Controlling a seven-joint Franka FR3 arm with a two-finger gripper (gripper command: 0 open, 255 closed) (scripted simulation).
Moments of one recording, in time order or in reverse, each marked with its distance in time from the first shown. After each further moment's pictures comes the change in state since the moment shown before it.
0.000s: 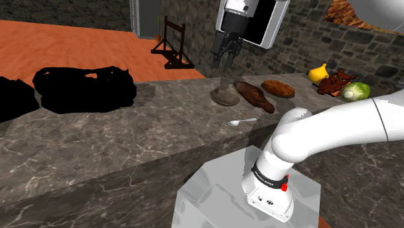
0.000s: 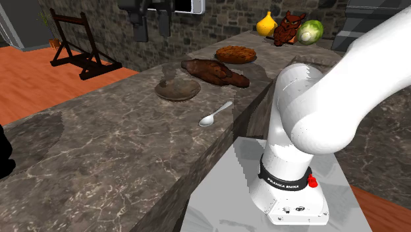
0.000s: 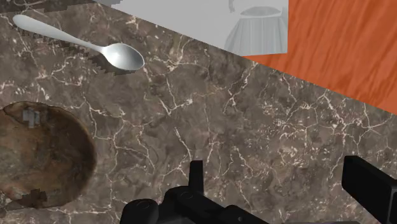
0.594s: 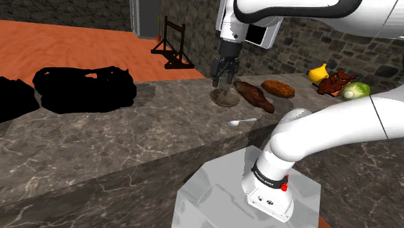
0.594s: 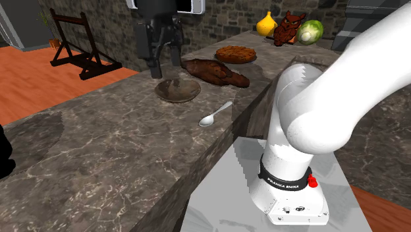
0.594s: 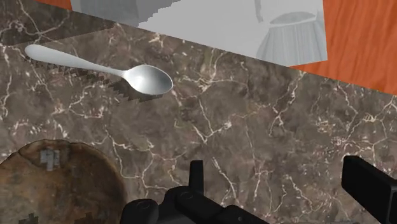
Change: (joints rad) arm -0.057 0.050 -0.025 -0.151 -0.059 0.095 0.012
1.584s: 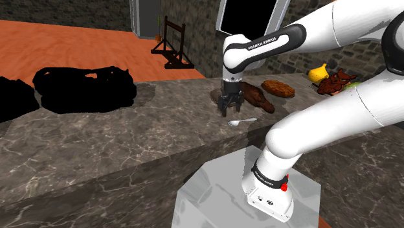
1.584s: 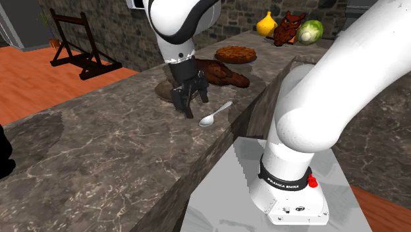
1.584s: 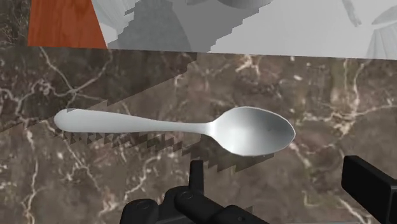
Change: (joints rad) arm -0.159 0.198 -0.088 -0.258 -0.172 0.253 0.027
